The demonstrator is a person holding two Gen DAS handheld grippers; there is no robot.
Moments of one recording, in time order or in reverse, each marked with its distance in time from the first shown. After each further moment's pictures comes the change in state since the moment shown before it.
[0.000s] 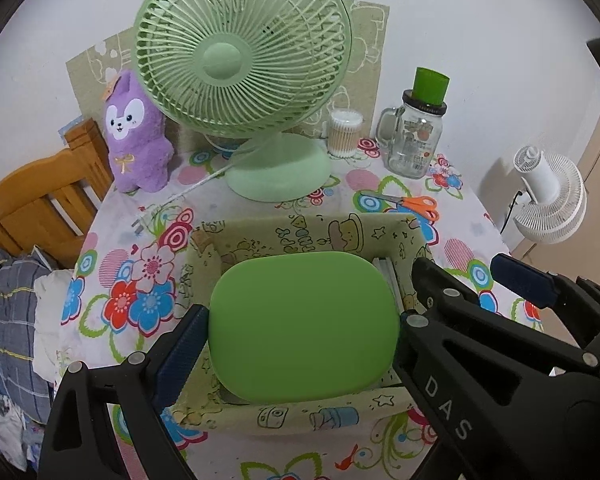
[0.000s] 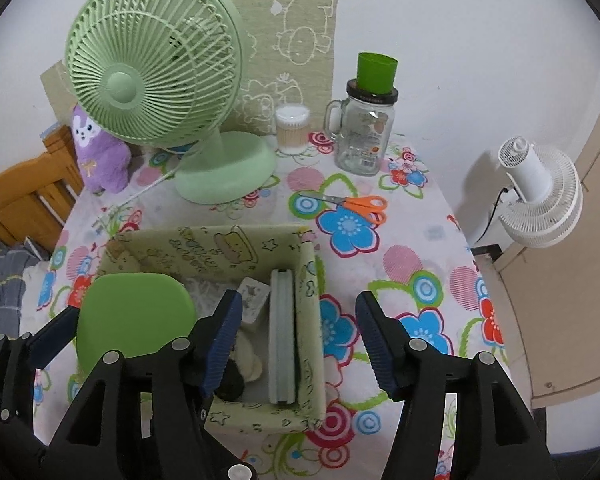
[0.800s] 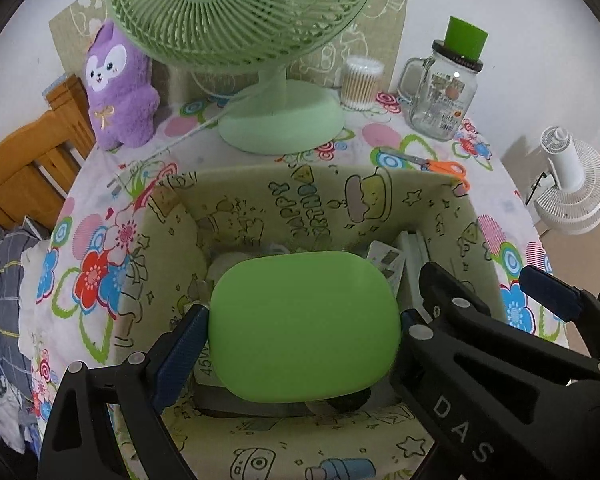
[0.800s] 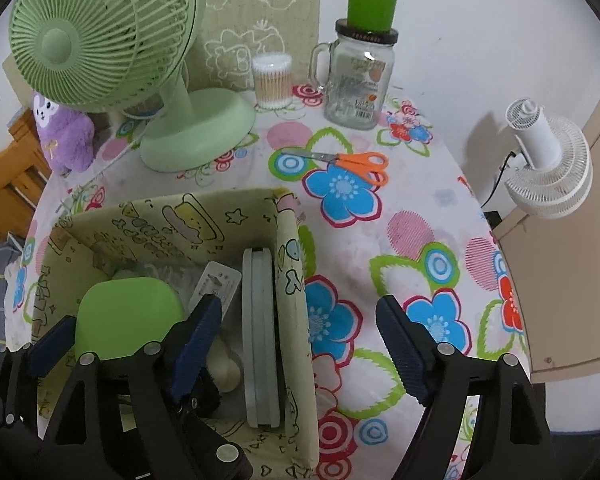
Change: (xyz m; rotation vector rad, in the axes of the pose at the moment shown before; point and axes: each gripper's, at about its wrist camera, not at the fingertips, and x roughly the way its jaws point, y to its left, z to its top) left arm 0.062 0.002 -0.002 -0.043 0.149 0.015; right arm 0.059 -0.006 -0.002 0.031 0.131 -0.030
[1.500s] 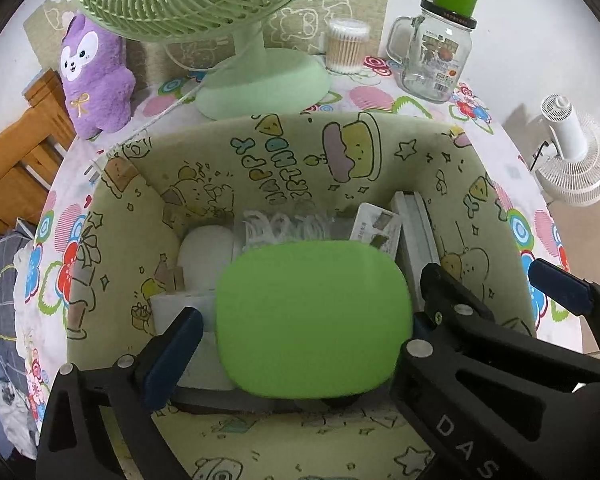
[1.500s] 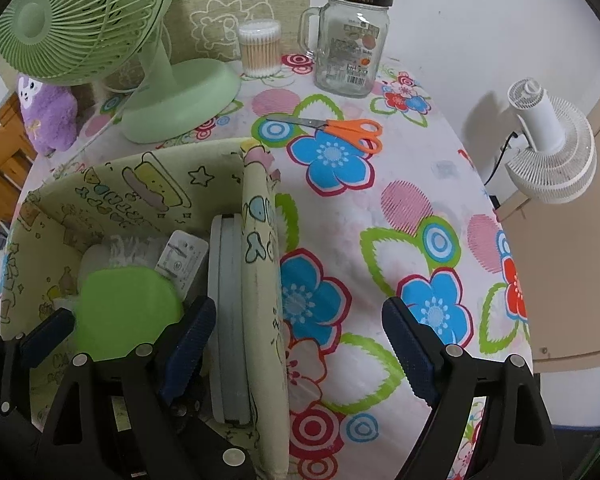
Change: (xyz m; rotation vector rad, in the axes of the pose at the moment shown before) left arm 0.019 -0.014 -0.007 0.056 0.080 0.006; right arm 0.017 -0.014 -0.011 0.007 0.066 -0.009
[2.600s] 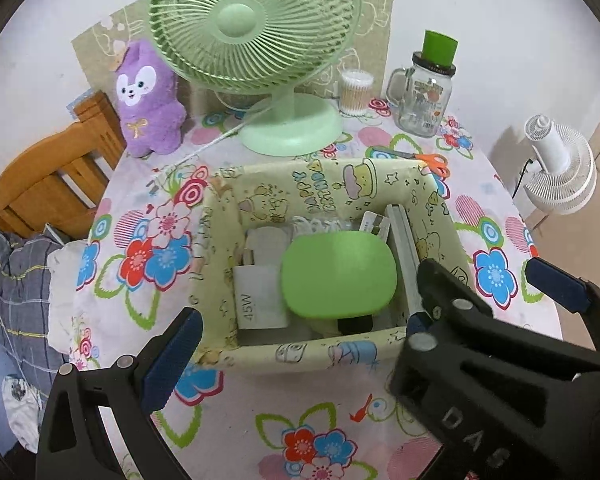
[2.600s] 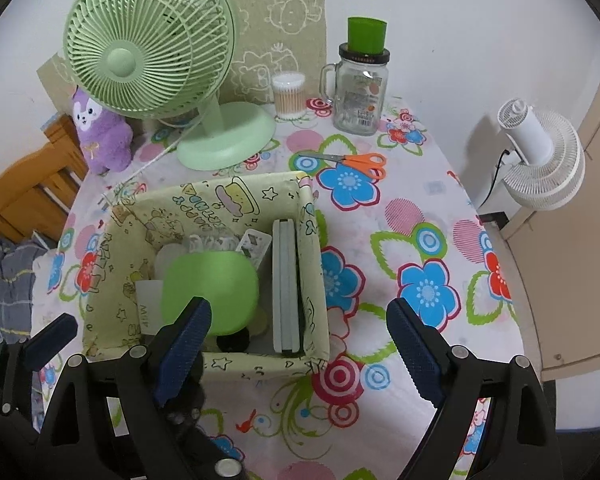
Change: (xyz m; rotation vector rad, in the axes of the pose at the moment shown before) left arm -0.088 0.023 -0.031 -0.014 -0.111 0.036; right arm -0.084 0.011 -0.030 0.007 -0.122 0.075
